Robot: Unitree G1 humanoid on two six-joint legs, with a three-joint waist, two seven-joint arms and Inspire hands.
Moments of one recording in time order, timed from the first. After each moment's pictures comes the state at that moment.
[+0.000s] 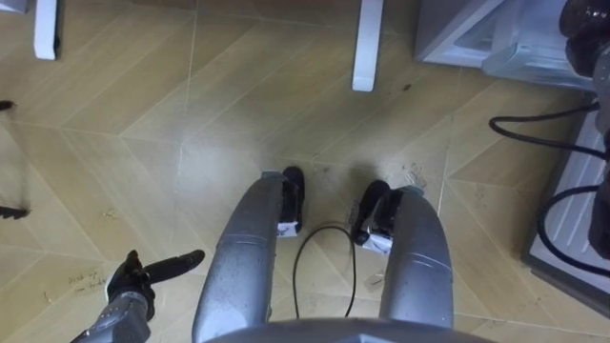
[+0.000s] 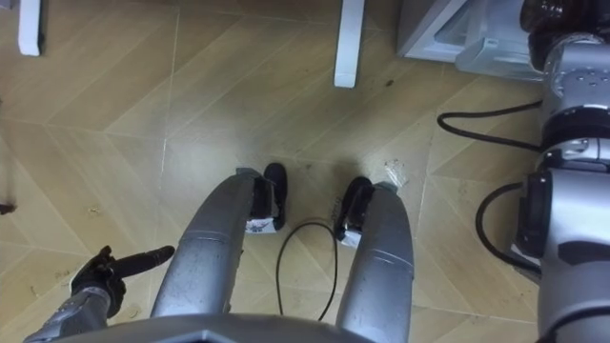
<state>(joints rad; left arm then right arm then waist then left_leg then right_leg) 0.11 0.34 -0.25 0.98 -0.78 -0.07 0.19 -0.75 -0.58 -0.14 1.09 1.65 -0.07 -0.34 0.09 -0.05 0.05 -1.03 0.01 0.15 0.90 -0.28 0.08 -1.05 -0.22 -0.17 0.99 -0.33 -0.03</state>
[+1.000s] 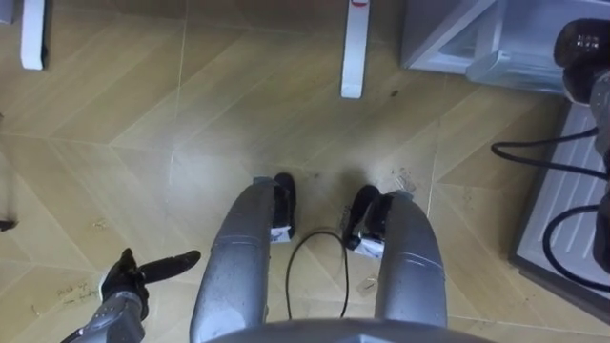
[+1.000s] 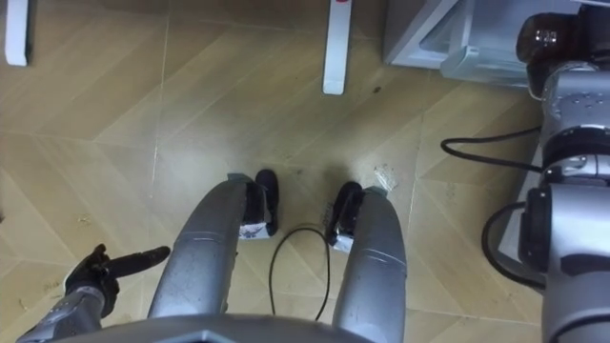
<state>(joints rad) 0.11 0.38 -0.28 0.96 -0.79 -0.07 0.19 -0.70 -0.59 -0.10 1.13 1.65 -0.06 -0.32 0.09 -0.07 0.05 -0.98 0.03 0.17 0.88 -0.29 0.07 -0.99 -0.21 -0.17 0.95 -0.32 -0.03</state>
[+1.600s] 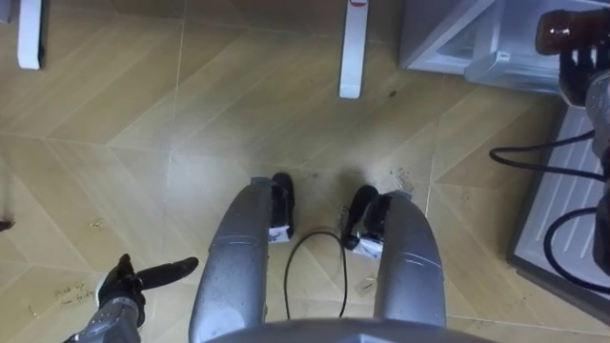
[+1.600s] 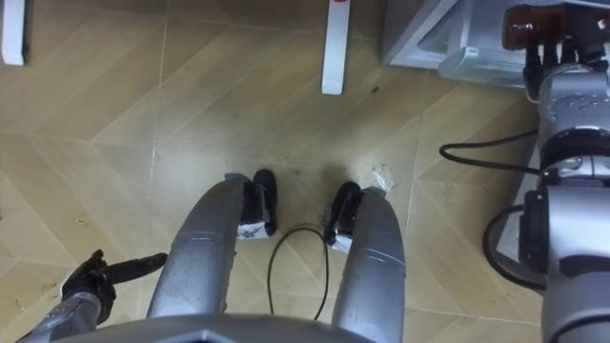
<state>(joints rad) 0.13 0.39 -0.30 0.96 -0.80 -0.07 0.19 -0.69 -0.59 -0.06 1.13 1.60 -0.05 -0.33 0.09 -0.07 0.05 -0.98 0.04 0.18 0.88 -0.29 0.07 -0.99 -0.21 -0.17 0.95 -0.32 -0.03</state>
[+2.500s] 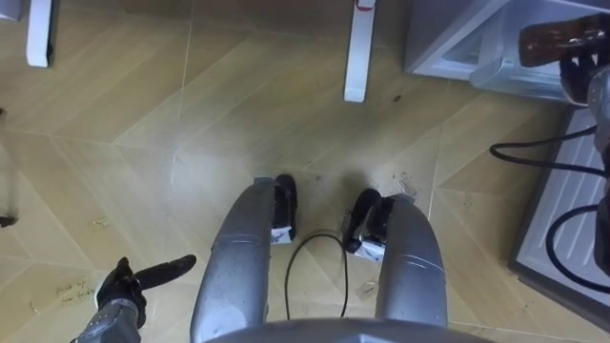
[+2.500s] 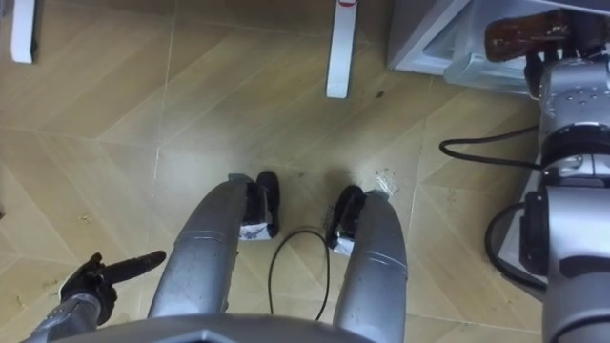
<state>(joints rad) 0.14 0.39 -0.30 0.96 -0.87 -0.07 0.19 -0.69 -0.60 -0.05 1.08 1.60 -0.06 -0.42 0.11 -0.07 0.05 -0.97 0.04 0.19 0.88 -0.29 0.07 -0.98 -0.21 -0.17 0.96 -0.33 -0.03</state>
